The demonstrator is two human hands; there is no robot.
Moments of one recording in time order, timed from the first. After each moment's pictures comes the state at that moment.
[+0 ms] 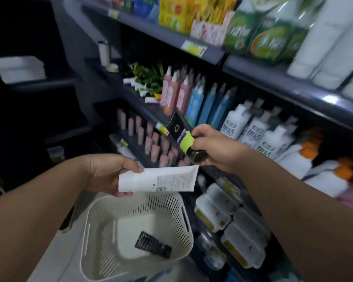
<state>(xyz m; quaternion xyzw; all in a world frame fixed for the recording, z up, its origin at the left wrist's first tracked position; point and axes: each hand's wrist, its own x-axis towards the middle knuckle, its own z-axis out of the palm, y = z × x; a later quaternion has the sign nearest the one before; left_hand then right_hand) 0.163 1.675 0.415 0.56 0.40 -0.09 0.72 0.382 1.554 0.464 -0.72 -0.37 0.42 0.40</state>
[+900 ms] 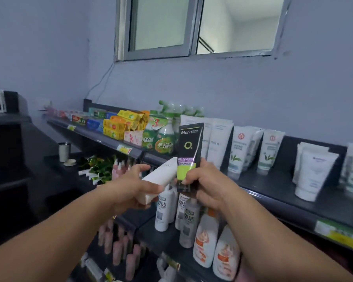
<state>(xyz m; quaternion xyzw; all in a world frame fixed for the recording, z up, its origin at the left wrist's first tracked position) 0.289 1.503 0.608 0.68 0.23 0.18 0.67 0.436 1.382 0.623 -0.59 -0.35 0.35 0.64</state>
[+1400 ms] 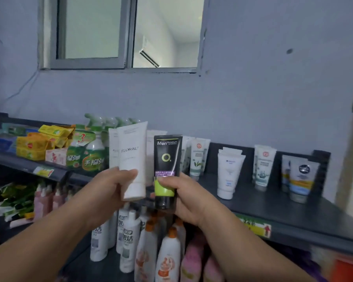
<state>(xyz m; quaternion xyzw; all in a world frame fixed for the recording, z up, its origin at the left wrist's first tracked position) 0.373 1.414 0.647 0.61 0.07 0.22 0.76 0.487 1.279 0.640 -0.53 -0.31 0.32 0.72</state>
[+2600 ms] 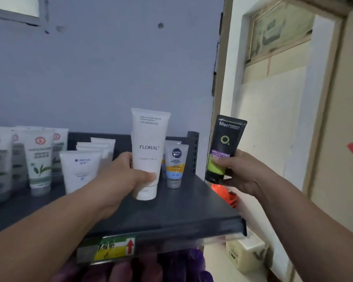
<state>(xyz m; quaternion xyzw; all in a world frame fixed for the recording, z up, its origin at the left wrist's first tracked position) 0.610 1.178 0.664 0.73 -0.11 0.07 0.67 0.626 0.918 0.687 -0.71 -0.05 -0.09 0.70</state>
